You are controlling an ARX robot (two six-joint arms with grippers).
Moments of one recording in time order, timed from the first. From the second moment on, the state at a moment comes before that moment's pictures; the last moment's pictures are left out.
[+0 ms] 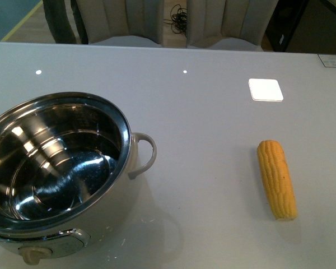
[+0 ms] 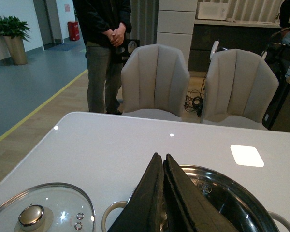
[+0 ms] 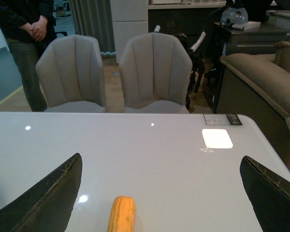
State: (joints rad) left arm 0.00 0.01 0.01 0.00 0.00 -0.01; right arm 0.00 0.00 0.02 0.00 0.00 0.00
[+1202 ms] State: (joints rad) left arm 0.00 0.01 0.01 0.00 0.00 -0.01; right arm 0.18 1.09 0.23 0.20 0.08 0.18
